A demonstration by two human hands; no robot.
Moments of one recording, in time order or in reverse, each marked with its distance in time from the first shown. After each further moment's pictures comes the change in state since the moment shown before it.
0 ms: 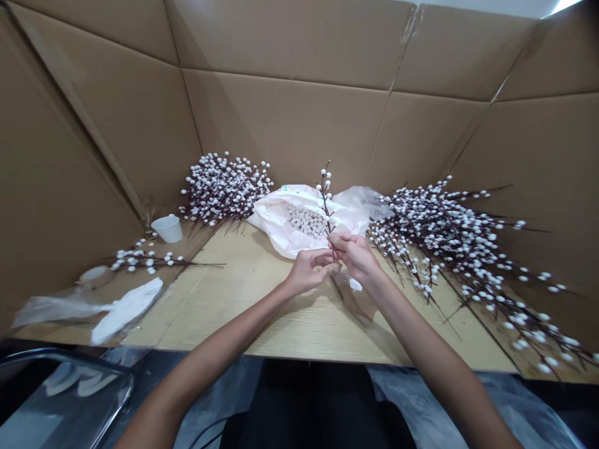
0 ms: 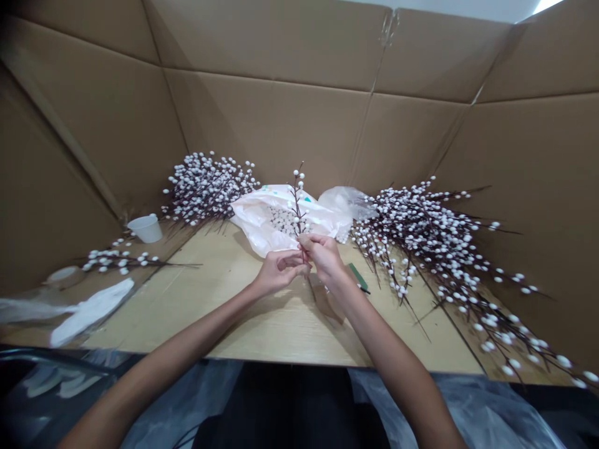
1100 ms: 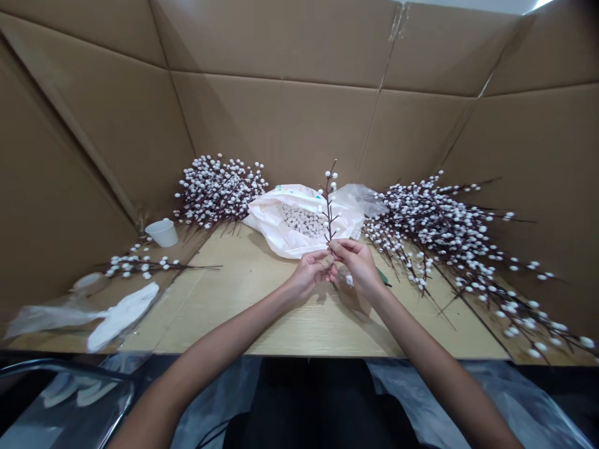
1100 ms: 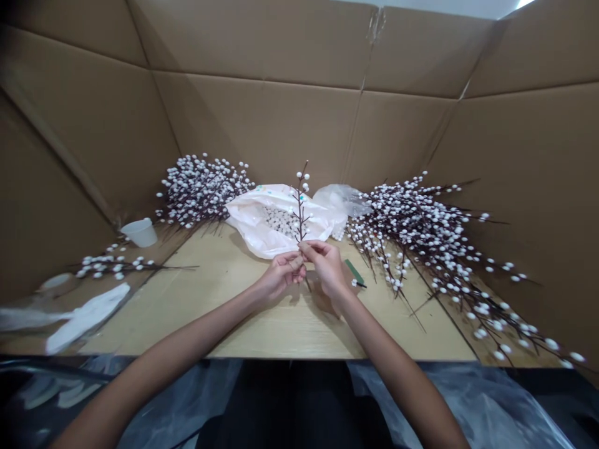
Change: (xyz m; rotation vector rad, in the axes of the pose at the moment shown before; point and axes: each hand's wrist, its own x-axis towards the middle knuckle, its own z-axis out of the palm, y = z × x) left_hand -0.002 -0.001 0.015 -0.662 -0.050 -0.383; right_hand -0.023 0.014 -0.016 -0.061 0.055 -0.133
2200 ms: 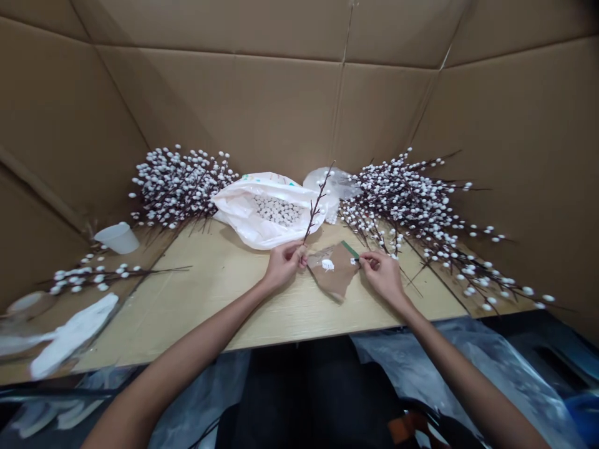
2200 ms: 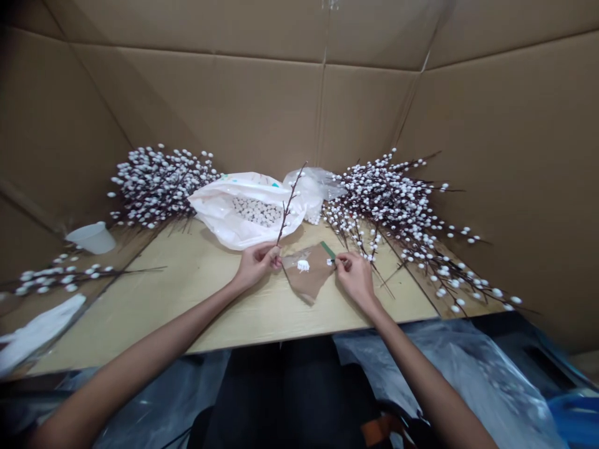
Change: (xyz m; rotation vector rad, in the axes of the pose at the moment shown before) left_hand 0.013 -0.022 -0.013 0.509 0.202 0.149; right_hand -0.045 0.038 -0.136 -1.000 0.297 -0.190
